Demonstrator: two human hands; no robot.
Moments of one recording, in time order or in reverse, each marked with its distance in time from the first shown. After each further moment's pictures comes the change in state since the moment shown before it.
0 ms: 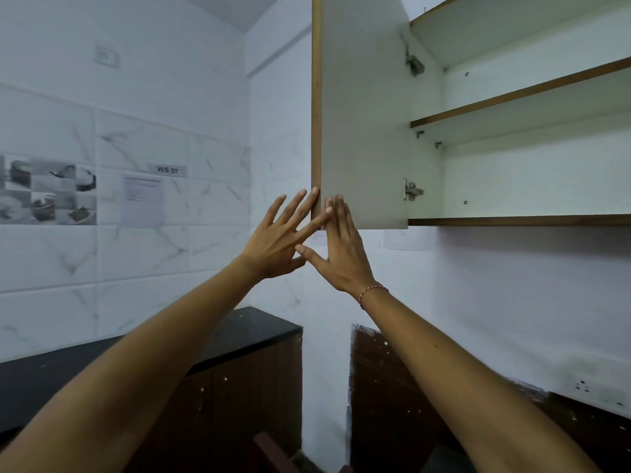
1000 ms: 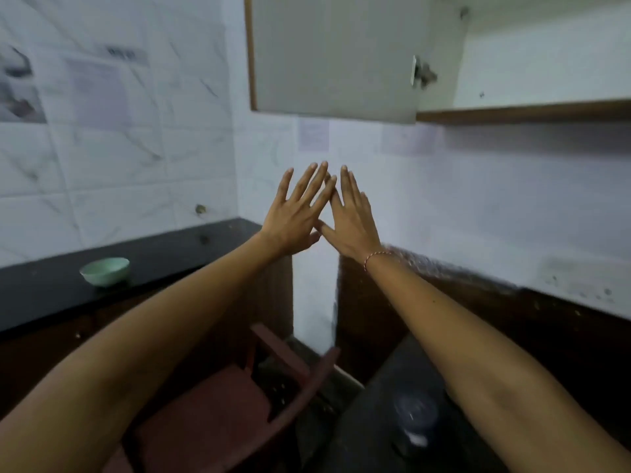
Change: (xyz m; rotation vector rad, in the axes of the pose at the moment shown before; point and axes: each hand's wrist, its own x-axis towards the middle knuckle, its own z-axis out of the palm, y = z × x) left_hand -0.060 0.112 0.064 -0.154 -0.257 -0.045; right_hand -0.096 0.056 0.071 -0.237 -0.296 0.142
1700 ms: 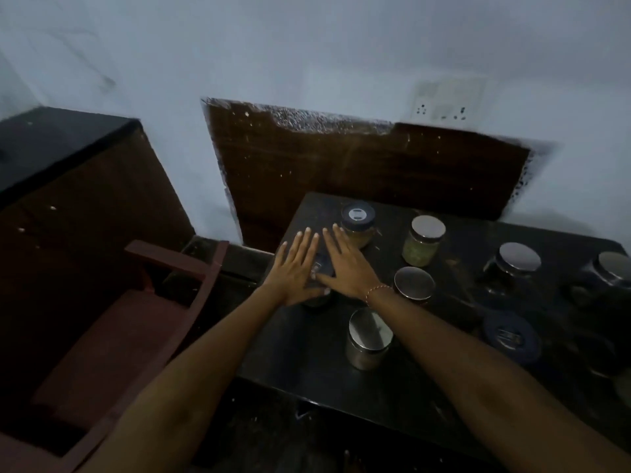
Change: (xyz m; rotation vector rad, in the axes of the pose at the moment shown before) left_hand -0.129 0.307 0.137 -0.798 -0.675 0.406; right_hand -0.318 0.138 0.082 0.109 -0.648 0.520
